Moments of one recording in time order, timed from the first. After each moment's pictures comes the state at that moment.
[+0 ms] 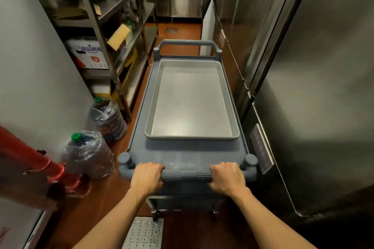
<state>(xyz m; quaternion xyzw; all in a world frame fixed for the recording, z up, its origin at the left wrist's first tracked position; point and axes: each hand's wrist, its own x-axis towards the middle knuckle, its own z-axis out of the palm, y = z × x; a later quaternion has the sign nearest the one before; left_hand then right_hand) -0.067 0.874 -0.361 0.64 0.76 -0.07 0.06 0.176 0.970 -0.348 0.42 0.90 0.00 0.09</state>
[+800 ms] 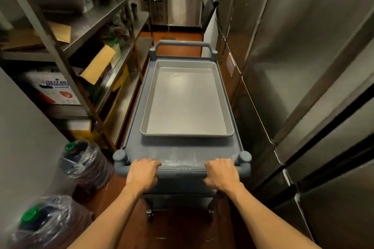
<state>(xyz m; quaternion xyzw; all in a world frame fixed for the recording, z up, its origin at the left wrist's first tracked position) -0.257 1.289 -0.364 0.64 0.77 -0.06 0.05 -0.014 1.383 -0.348 0.42 0.90 0.00 0.07</state>
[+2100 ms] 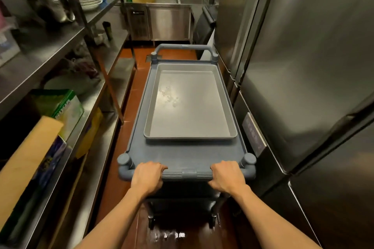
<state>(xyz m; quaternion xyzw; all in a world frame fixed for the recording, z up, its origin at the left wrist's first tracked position) -0.490 1.927 -0.358 0.70 0.71 -0.04 0.04 -0.239 2.002 -0.342 0.45 0.89 0.01 0.09</state>
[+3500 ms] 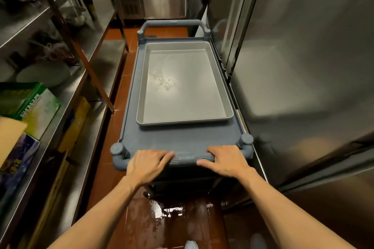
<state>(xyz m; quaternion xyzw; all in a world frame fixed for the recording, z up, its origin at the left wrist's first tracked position) -0.429 2.037 -0.365 0.72 0.68 0.10 0.01 -0.167 2.129 -0.344 0.42 0.90 -0.11 -0.02</state>
